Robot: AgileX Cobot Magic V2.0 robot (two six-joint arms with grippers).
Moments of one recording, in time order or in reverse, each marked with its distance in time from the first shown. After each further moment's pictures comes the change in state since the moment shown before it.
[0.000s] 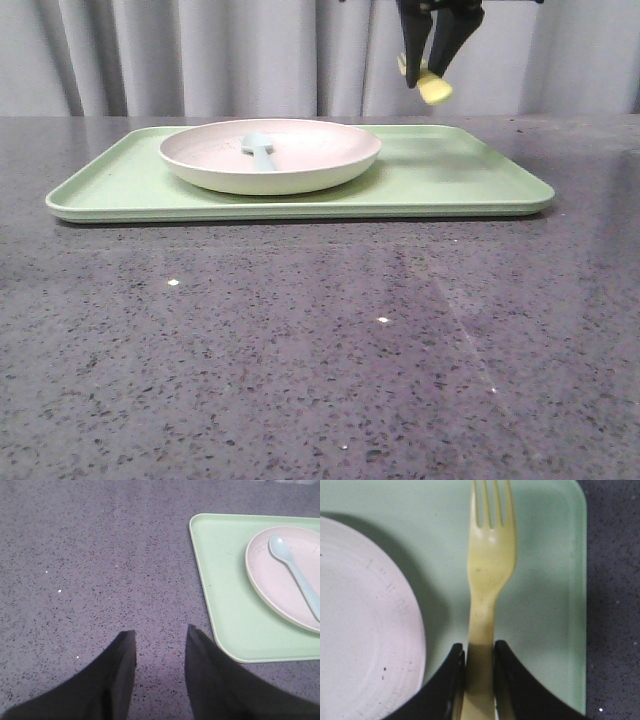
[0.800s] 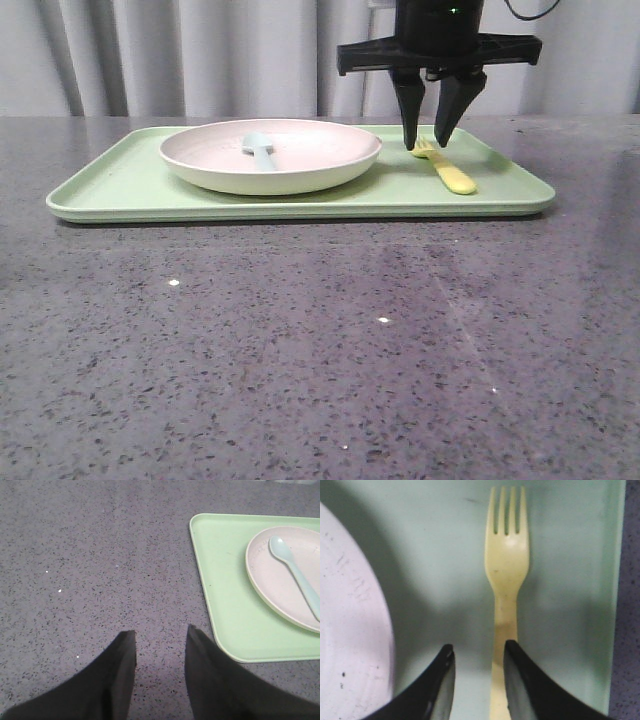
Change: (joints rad) left arm 0.000 0.000 0.000 0.000 0.000 0.000; right arm 0.000 0.053 0.064 -0.002 -0.006 0.003
